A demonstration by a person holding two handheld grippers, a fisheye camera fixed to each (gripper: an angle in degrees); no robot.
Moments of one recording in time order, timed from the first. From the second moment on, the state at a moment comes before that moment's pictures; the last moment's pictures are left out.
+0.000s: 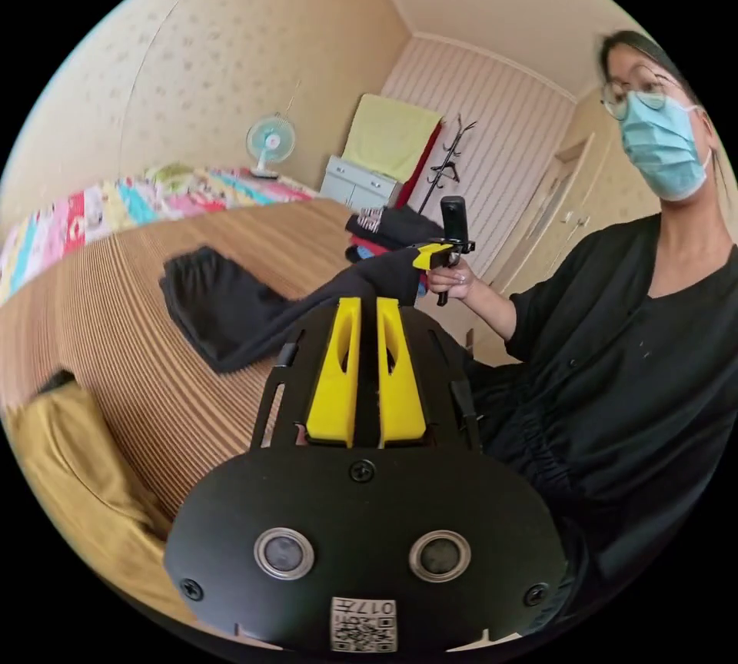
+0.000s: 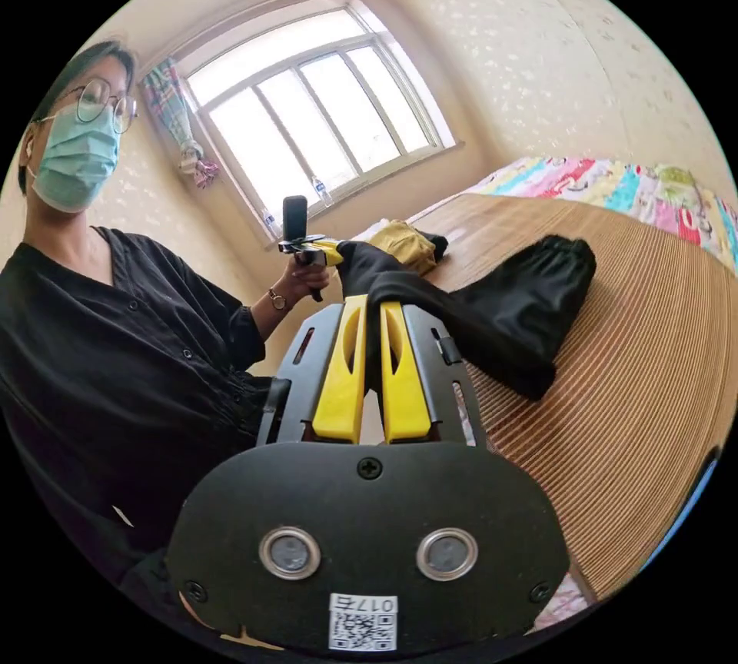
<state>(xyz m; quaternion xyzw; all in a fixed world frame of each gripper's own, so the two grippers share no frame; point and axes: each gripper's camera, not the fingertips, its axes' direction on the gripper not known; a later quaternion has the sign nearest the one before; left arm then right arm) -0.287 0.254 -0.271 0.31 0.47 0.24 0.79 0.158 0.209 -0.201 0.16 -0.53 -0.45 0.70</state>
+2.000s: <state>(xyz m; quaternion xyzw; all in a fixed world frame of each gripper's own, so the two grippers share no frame) -0.183 0.163 0.042 0.10 0.51 -0.01 0.85 0.259 0.032 -0.060 0.08 -0.55 -0.17 0.81</state>
